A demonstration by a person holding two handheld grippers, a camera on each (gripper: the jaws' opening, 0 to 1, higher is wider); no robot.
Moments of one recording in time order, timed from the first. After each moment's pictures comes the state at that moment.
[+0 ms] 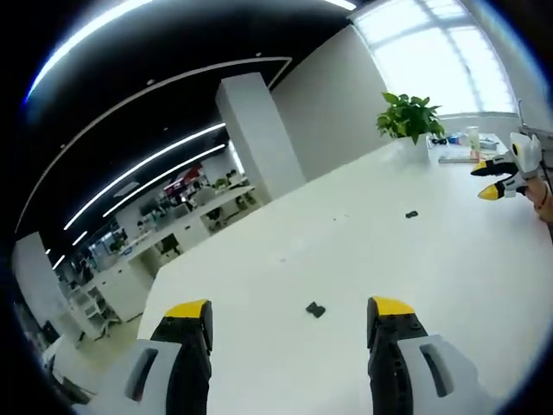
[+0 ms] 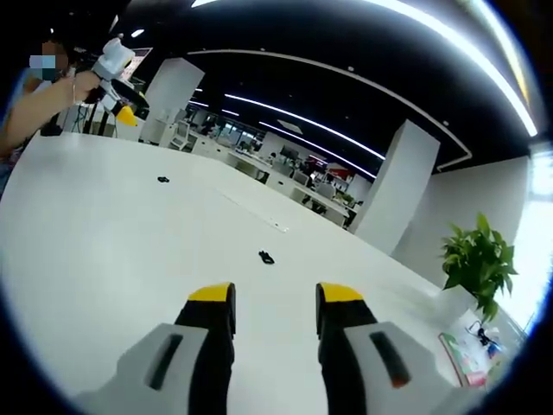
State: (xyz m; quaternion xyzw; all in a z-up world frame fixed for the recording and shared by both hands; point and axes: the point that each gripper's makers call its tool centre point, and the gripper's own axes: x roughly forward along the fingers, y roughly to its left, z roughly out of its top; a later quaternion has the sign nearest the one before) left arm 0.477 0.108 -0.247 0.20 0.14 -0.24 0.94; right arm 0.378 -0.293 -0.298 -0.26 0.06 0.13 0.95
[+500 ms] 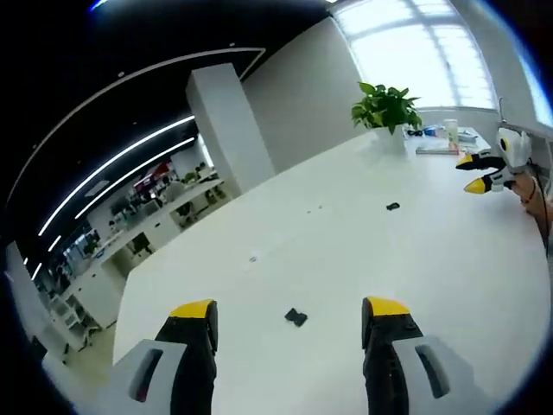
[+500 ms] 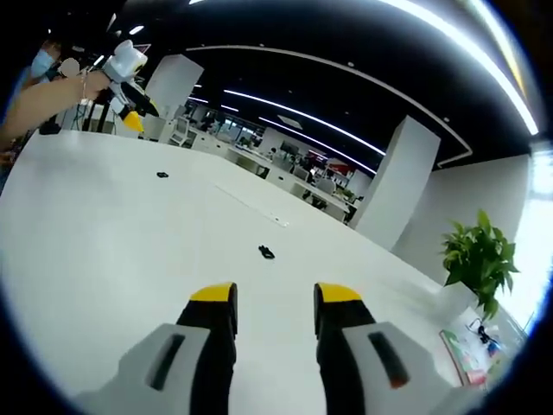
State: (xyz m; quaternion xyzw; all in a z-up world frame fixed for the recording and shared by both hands) left arm 0.499 0.078 -0.269 0.21 0.18 -0.31 0.91; right arm 0.379 -0.294 -0.304 -0.26 0.07 0.13 0.95
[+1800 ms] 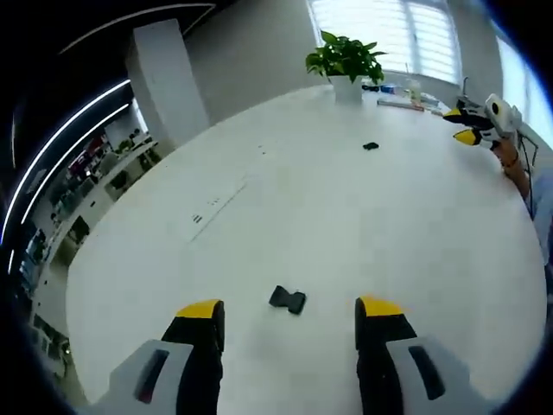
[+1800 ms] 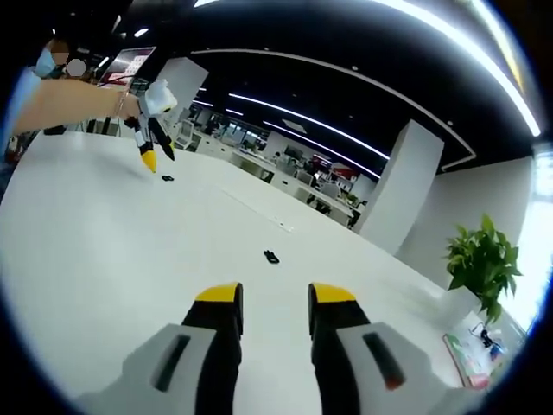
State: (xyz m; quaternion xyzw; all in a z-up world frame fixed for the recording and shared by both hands) left arm 0.557 0.070 -0.356 0.26 0.31 -0.43 0.81; right arm 0.379 -0.285 -0.301 -0.26 0.06 0.14 0.95
